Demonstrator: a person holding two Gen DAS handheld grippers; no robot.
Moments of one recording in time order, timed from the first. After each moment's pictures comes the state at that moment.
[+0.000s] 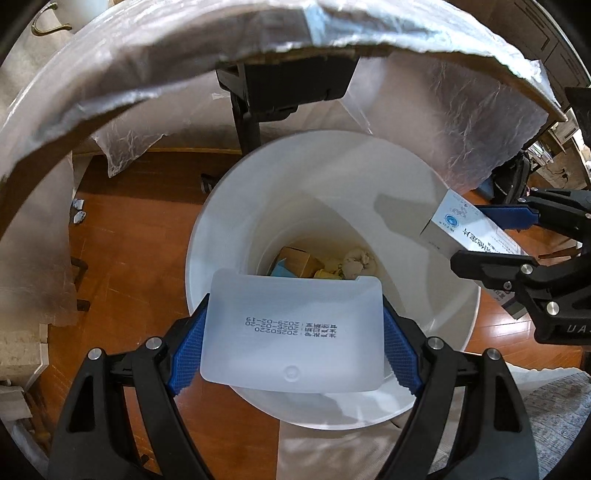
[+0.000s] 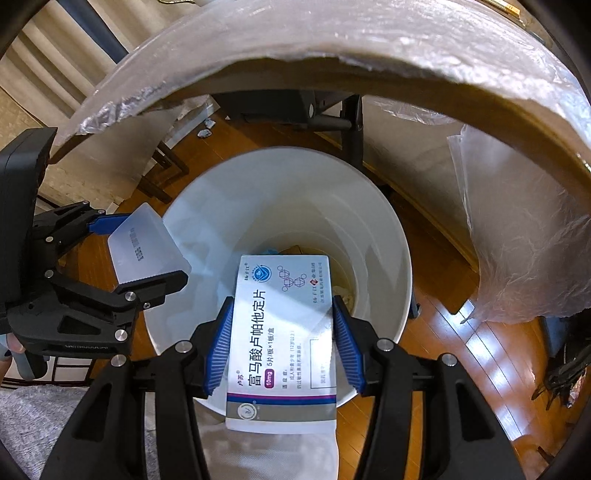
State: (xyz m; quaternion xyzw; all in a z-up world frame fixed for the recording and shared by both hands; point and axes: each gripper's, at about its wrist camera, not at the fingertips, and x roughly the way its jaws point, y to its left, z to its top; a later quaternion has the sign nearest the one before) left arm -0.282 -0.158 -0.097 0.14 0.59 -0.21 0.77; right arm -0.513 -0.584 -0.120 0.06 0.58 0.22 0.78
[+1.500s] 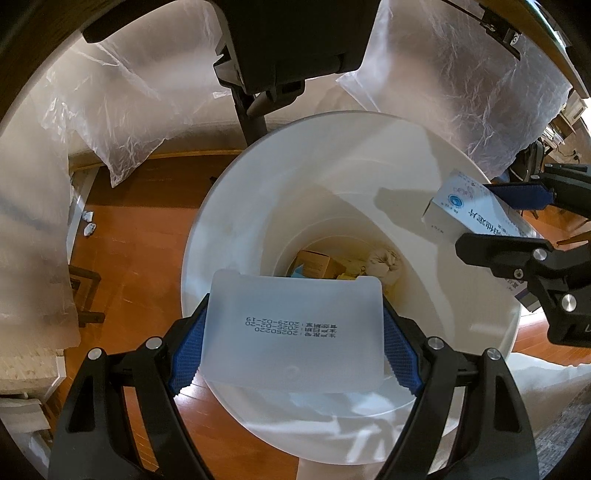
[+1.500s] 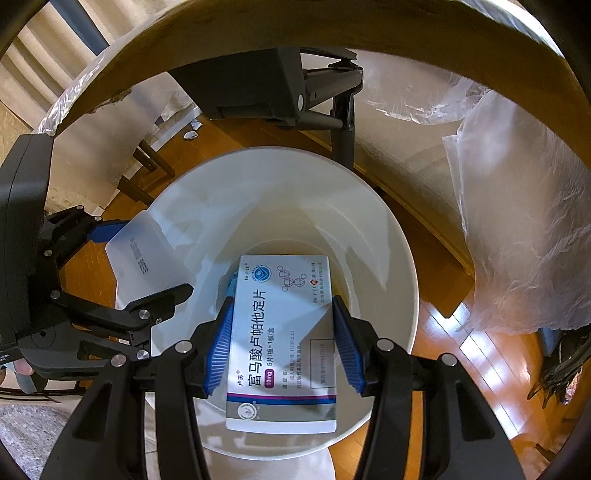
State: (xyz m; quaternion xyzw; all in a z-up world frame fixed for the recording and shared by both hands) left arm -0.271 -0.164 -0.123 0.18 0.58 -0.20 0.77; right arm -0.501 -0.568 -0.138 0.05 0.58 0.20 0.79
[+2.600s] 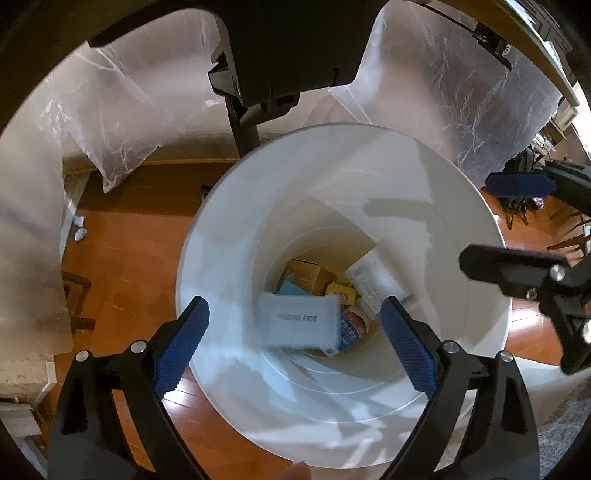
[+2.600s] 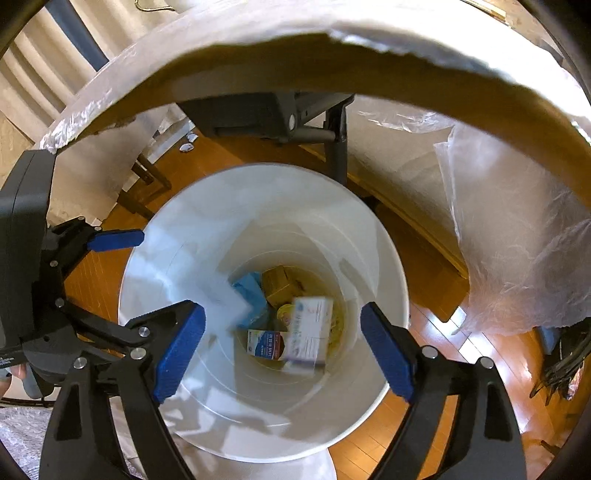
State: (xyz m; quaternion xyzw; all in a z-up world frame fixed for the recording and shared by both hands) left arm -0.272 -0.163 -0.119 0.16 0.57 -0.22 0.78; right arm -0.502 -0.578 -0.127 0.07 0.57 0.19 0.80
